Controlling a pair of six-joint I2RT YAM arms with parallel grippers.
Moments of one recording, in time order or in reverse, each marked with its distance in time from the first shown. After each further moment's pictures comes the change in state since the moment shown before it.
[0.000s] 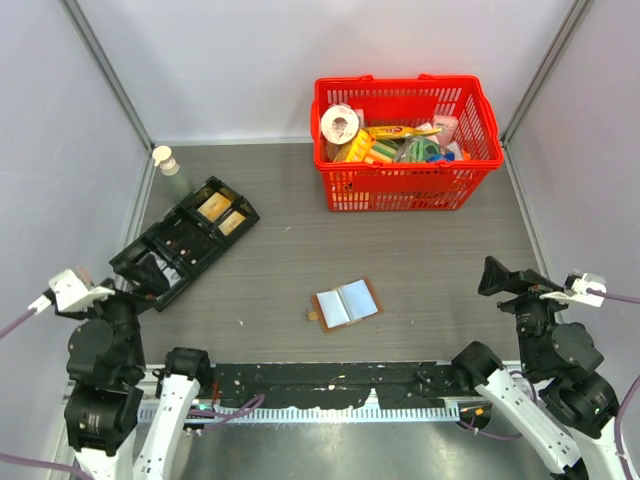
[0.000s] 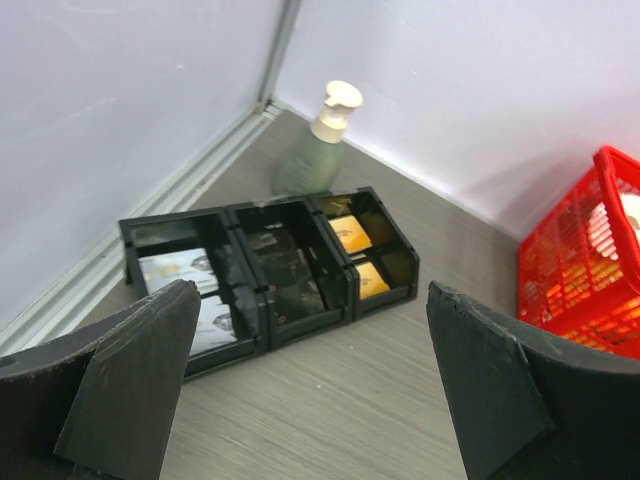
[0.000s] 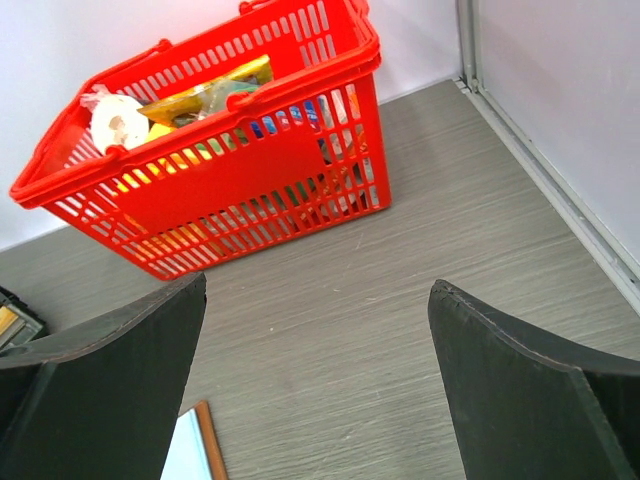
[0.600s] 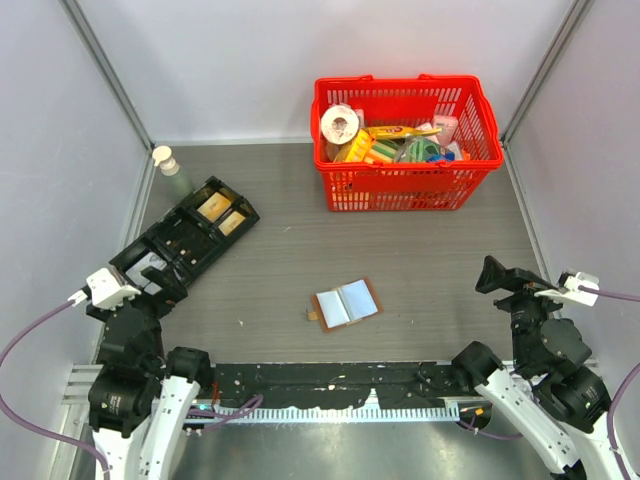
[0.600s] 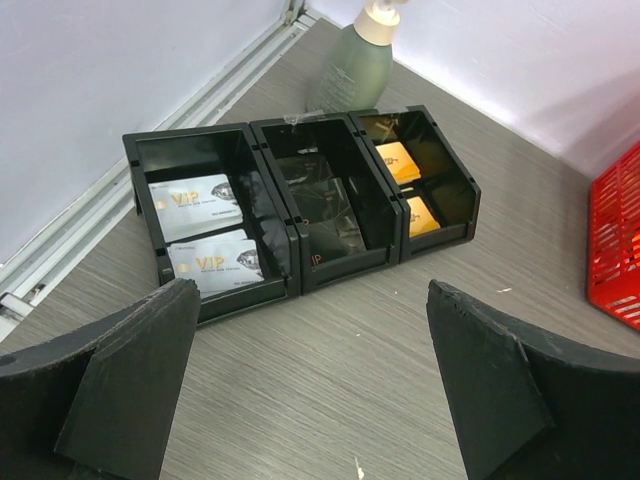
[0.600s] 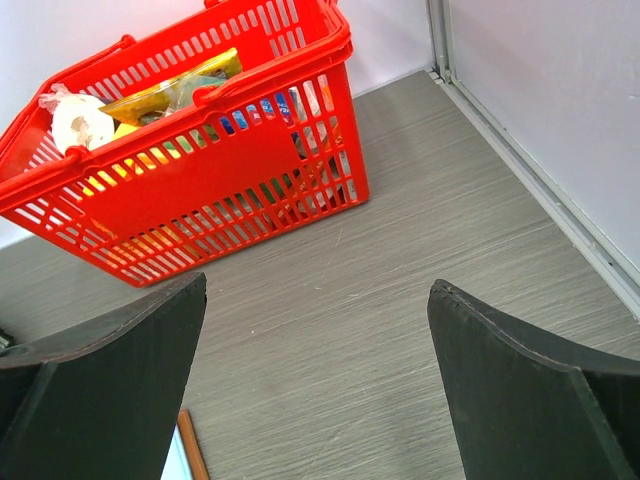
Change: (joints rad) left arm -0.053 -0.139 -0.258 -0.037 -0.092 -0.052; right arm 0.000 -0.023 -0.068 0.012 0.069 0.018
